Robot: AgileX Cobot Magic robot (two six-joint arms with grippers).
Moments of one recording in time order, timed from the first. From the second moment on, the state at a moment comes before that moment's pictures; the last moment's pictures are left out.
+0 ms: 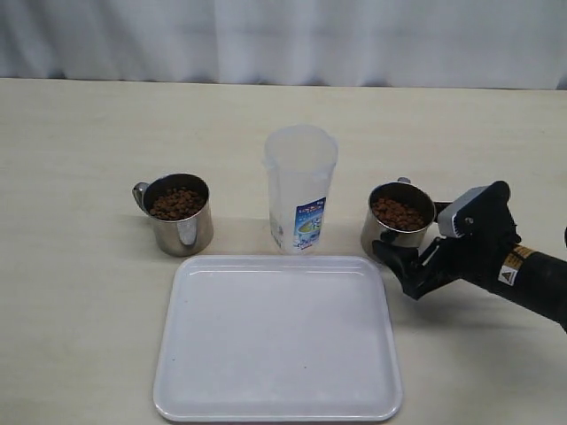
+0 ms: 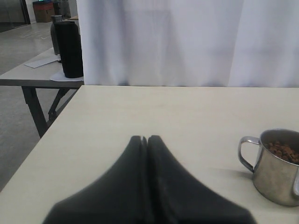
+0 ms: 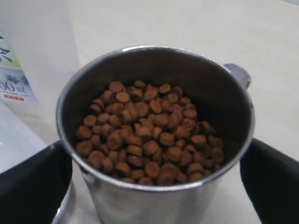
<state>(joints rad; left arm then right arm) 0.04 0.00 0.00 0.02 0.24 0.02 0.12 2.04 -0.41 -0.65 -1.10 -0.05</state>
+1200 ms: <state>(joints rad) 0.04 0.00 0.00 0.02 0.24 0.02 0.12 2.15 -0.51 -0.59 -1.22 0.02</state>
